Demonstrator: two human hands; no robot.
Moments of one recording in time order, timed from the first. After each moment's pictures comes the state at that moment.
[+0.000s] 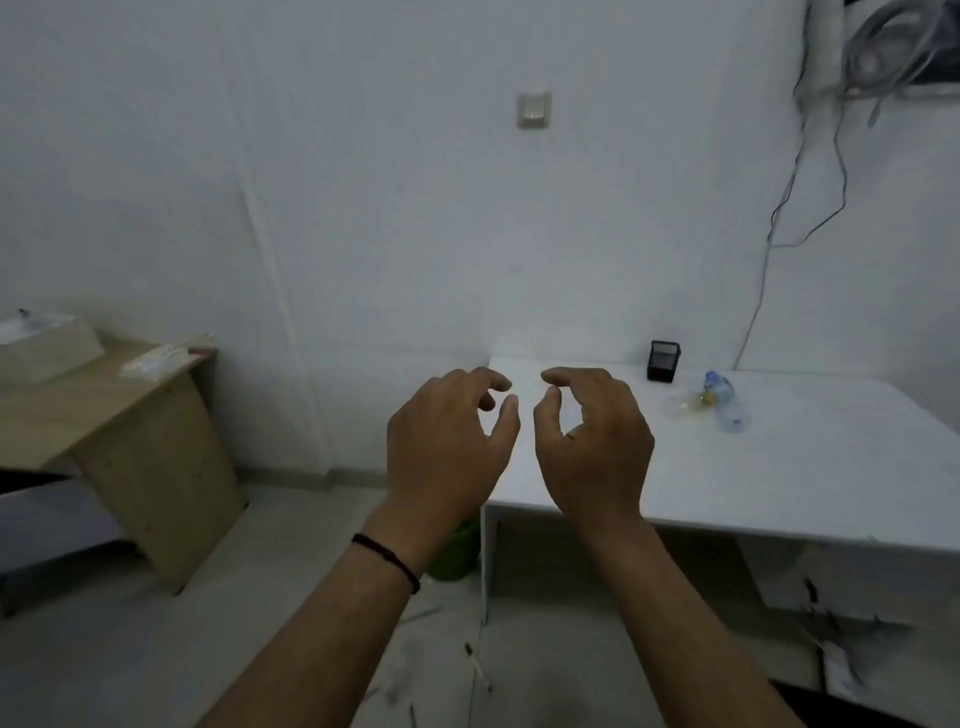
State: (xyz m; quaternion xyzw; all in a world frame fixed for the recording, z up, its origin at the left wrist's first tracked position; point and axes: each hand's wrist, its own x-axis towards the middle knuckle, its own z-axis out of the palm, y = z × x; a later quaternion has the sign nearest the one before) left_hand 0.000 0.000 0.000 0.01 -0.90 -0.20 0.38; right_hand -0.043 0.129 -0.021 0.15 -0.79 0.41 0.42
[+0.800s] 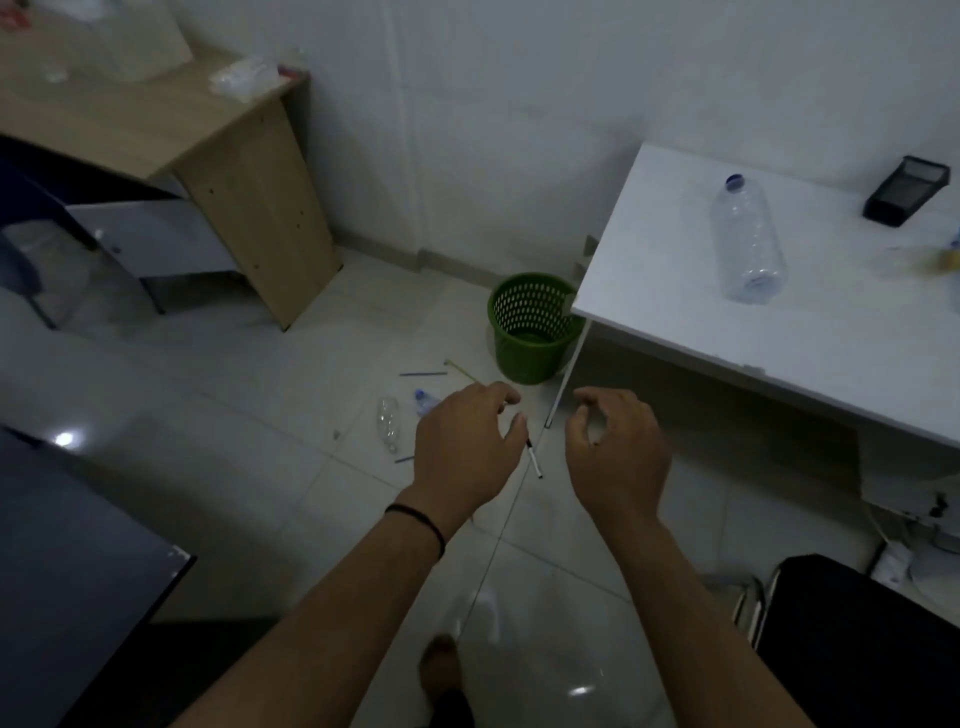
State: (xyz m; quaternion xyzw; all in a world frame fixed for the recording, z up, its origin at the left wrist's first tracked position) left_hand 0.050 -0.082 -0.225 0.19 -0.94 -0.23 0.15; right_hand -0.016 0.056 -0.241 0.15 -0.91 0.35 0.12
